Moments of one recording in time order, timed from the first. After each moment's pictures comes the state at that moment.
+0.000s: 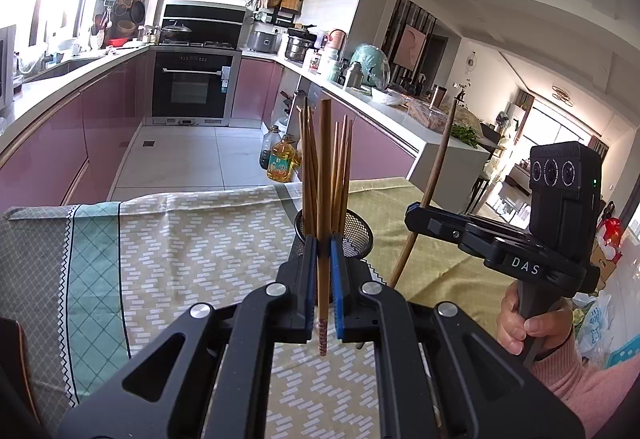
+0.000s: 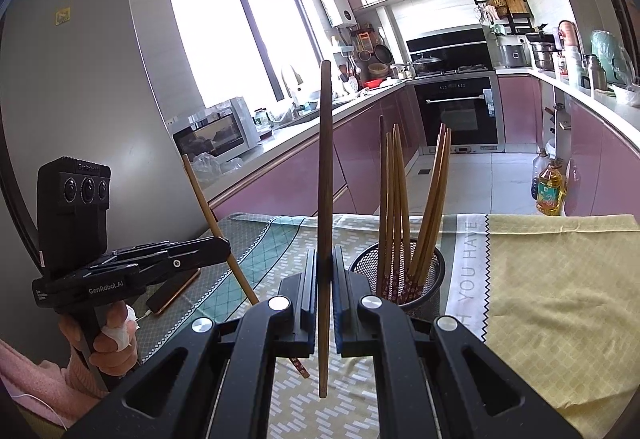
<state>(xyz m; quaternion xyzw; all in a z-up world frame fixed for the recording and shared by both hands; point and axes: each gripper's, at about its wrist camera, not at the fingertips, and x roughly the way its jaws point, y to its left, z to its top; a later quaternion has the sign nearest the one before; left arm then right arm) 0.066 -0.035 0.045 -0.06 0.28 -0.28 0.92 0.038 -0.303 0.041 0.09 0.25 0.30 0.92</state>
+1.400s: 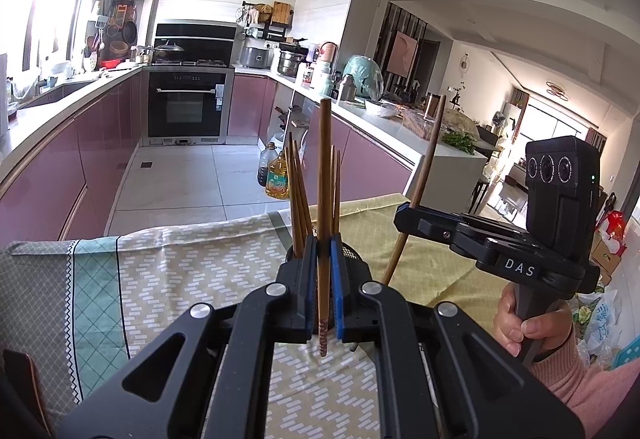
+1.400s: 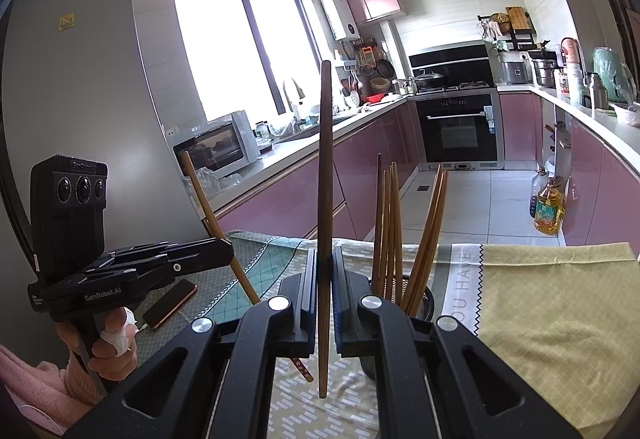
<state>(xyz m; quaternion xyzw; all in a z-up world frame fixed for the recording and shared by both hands) 0.068 -0.047 0.072 -0.04 0.25 -0.29 0.92 0.051 -0.304 0.064 0.09 0.23 0.30 0.92</state>
